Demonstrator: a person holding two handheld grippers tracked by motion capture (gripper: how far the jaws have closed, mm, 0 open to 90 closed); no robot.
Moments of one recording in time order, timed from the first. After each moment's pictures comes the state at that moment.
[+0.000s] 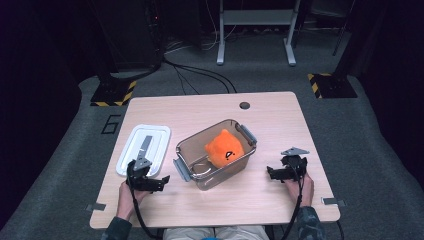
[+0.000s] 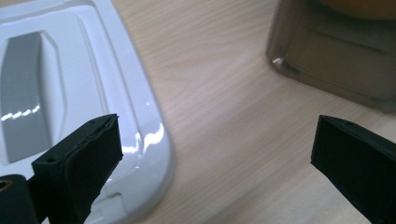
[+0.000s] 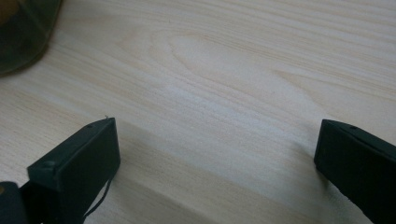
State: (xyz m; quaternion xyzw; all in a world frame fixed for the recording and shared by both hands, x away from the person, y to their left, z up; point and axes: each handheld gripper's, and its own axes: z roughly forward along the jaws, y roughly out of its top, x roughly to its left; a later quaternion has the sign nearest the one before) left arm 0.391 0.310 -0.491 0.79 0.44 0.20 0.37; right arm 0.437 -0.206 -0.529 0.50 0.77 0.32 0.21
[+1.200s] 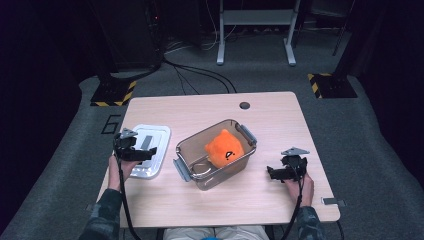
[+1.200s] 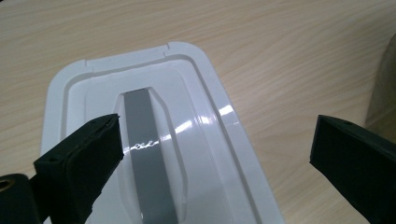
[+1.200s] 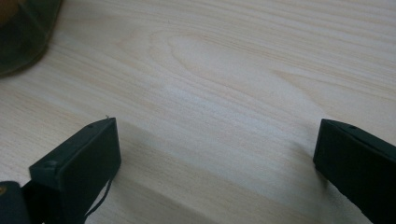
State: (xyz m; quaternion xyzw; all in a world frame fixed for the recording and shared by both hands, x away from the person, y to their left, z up) left arm 0.468 0.348 -0.457 0.76 0.50 0.22 0.36; right arm 0.437 -0.206 -0.529 0.51 0.77 0.33 0.21
